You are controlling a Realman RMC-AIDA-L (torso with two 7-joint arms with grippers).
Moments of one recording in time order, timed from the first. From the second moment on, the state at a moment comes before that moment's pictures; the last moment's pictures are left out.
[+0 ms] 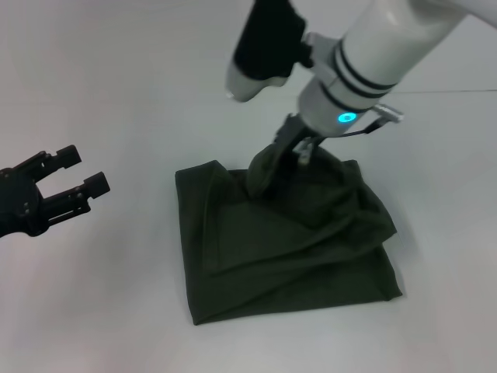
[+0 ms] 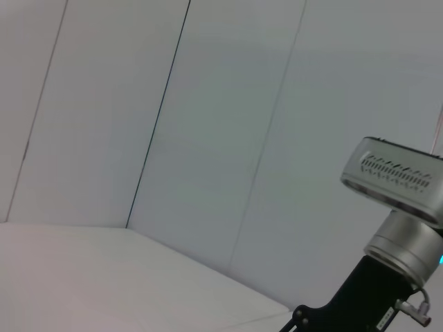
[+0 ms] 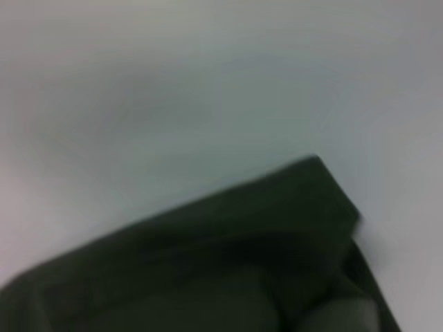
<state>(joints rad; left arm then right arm) -0.39 -2.00 0.48 0.54 1.76 1.69 -1.28 1.19 2.09 -1.33 -0.67 -2.60 -1.21 2.22</state>
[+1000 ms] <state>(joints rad) -0.41 -1.96 0.48 0.54 1.78 1.73 -1.31 1.05 2.03 -0.99 -0.84 -2.43 -1.52 2.04</state>
